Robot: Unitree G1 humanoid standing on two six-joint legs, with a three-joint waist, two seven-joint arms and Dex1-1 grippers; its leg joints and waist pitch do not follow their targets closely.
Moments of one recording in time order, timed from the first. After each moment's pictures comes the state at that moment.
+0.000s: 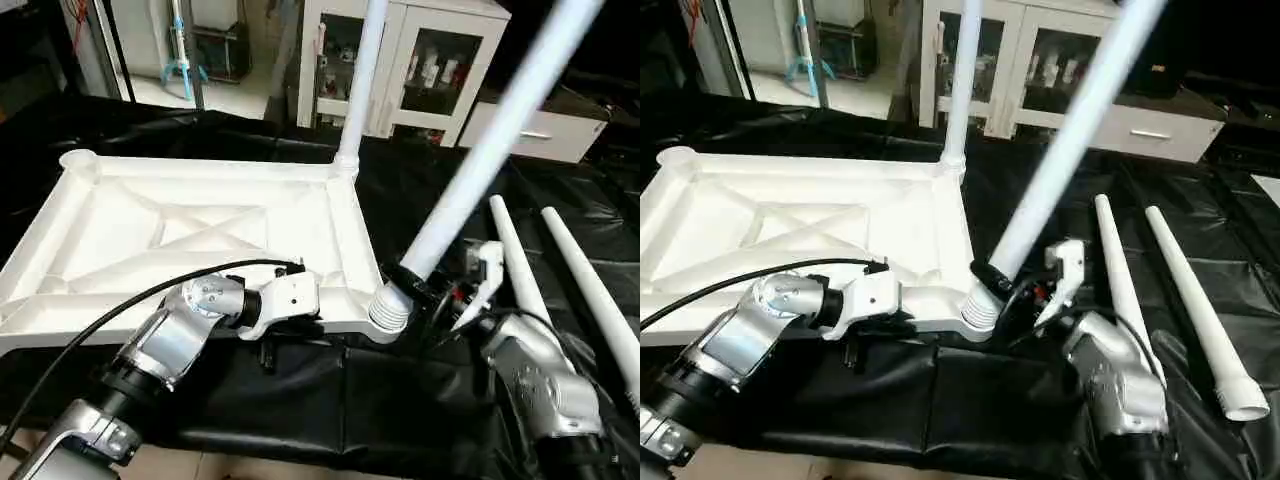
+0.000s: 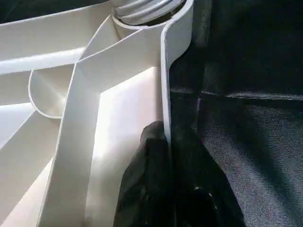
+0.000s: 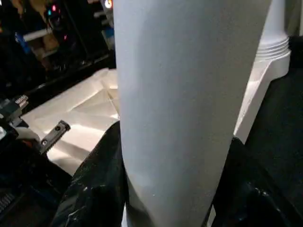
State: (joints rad) left arm -0.48 0.43 -0.43 0.28 0.15 0.14 -1.09; right arm -0.19 -0.20 -0.08 0.24 0.50 0.23 0.81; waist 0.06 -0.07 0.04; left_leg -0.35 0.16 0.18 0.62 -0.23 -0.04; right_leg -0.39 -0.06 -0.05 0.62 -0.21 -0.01
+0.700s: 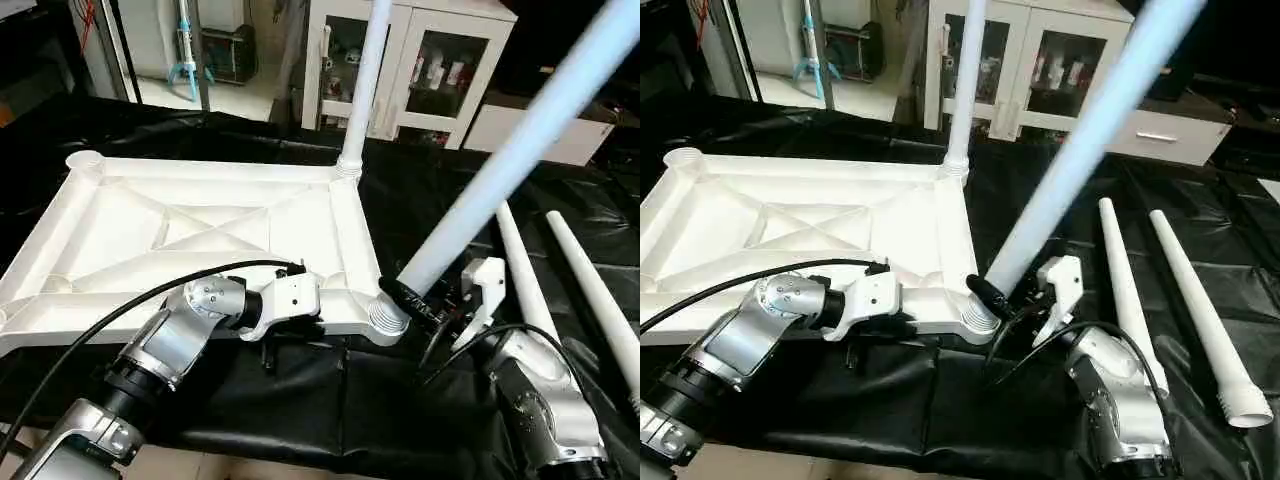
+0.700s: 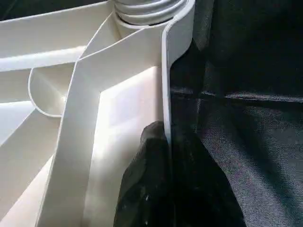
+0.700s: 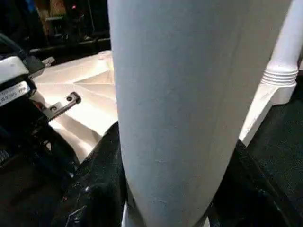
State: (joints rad) left arm -0.49 0.43 -0.43 0.30 0.14 0.14 -1.09; right arm -0.13 -0.27 0.03 0.18 0.36 0.06 0.83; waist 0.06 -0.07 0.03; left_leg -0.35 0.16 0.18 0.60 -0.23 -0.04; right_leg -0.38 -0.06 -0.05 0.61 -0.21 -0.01
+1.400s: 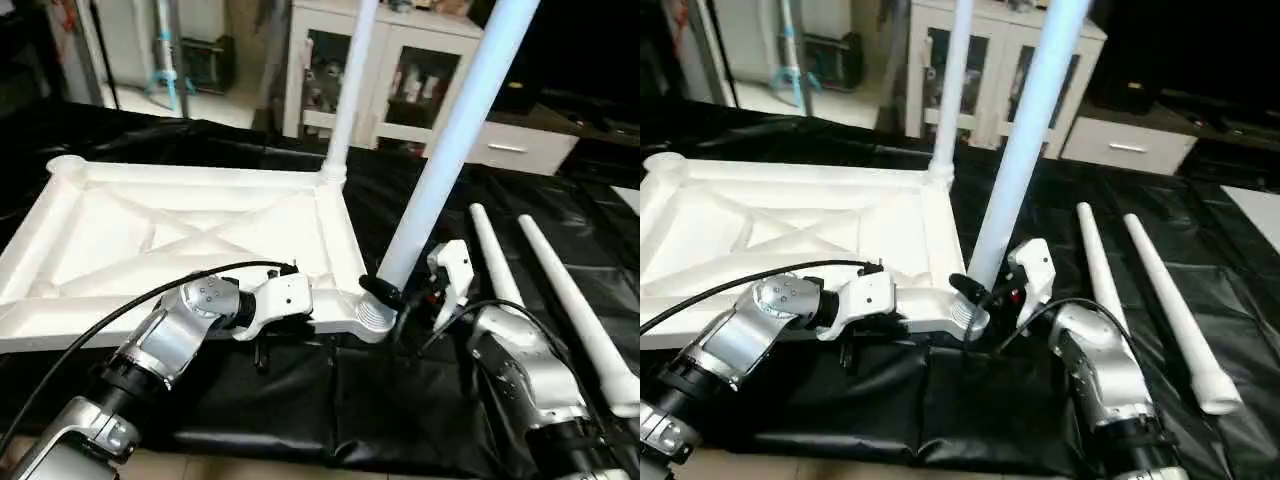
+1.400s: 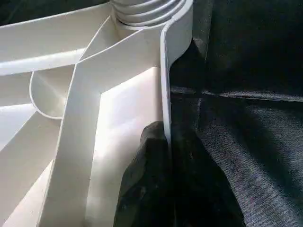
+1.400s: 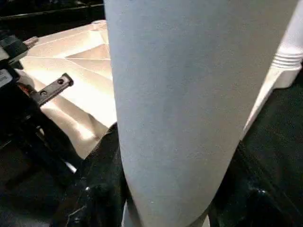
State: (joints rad) left arm -0.50 0.45 -0.43 0.35 0.15 0.14 -1.07; right arm -0.28 -0.26 0.08 0.32 0.32 0.16 0.79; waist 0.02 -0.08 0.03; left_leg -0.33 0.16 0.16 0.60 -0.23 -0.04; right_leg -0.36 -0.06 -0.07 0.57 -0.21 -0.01
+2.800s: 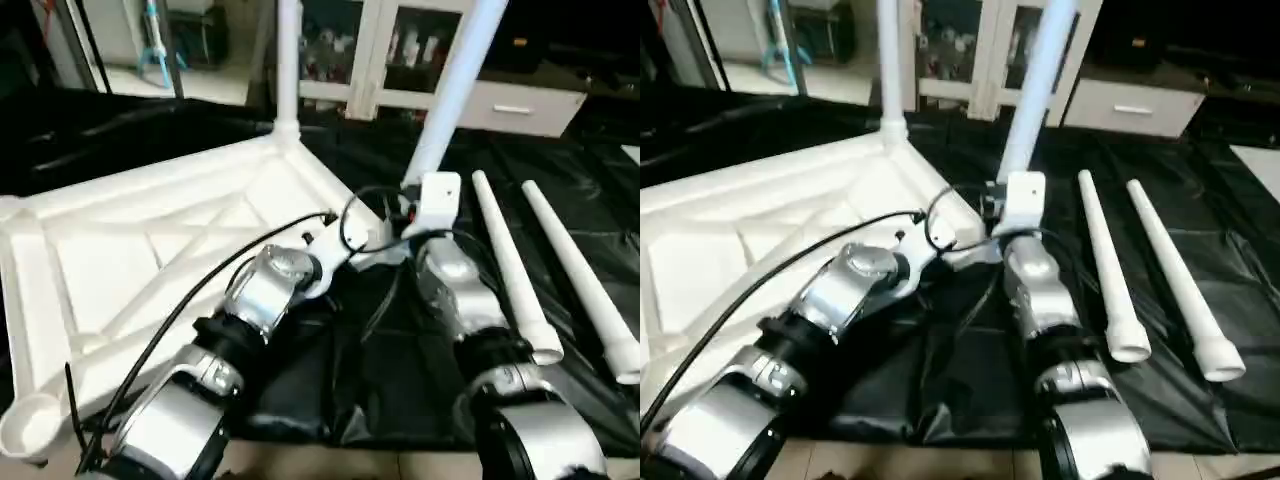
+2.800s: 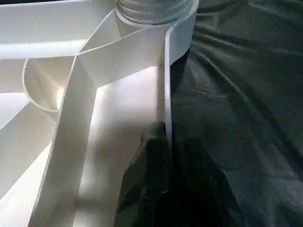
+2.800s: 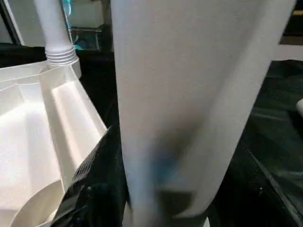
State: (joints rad) left arm -0.77 0.05 -0.33 0.65 0.17 0.49 -0.60; right arm -0.71 -0.04 -0.03 0.82 0.15 -0.01 -0.05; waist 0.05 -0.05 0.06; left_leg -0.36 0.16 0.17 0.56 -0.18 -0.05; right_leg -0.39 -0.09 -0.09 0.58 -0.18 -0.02
